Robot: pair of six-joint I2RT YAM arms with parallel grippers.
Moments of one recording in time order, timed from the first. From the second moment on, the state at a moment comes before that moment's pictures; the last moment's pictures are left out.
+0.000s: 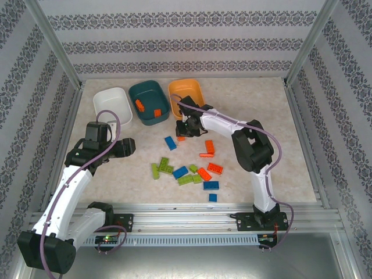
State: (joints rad) left arm -0.11 0.92 0.84 -0.78 0.16 -0.27; right arm 0.60 2.11 1.62 -0.64 -0.22 0.56
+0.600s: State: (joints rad) left arm -0.11 1.01 0.84 -0.78 0.23 -0.28; right arm 0.57 2.34 2.15 -0.38 -0.47 0.79
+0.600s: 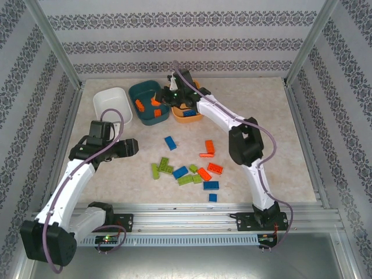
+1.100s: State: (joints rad) left arm -0.19 1.00 0.80 -0.83 0.30 -0.44; right arm 0.52 2.55 2.47 -0.53 -0.45 0.75
